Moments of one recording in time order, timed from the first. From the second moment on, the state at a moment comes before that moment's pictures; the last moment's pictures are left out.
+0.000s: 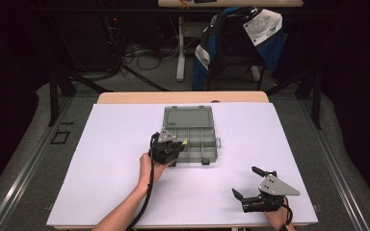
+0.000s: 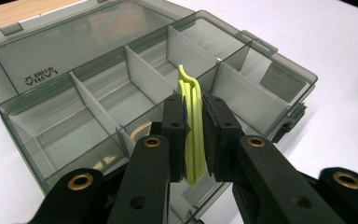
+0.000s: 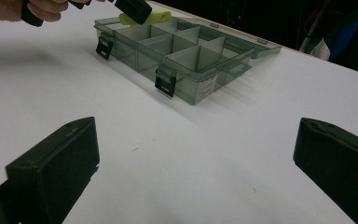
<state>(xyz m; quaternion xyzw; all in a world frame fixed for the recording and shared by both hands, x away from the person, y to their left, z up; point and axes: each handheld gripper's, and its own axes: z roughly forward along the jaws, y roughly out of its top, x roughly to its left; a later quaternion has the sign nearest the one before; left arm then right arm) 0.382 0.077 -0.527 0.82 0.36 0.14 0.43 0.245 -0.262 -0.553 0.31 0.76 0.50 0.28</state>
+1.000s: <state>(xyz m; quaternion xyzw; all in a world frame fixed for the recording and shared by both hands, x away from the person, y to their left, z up) 0.347 0.075 -0.501 0.83 0.29 0.18 0.44 0.243 -0.269 -0.554 0.32 0.75 0.51 0.28</state>
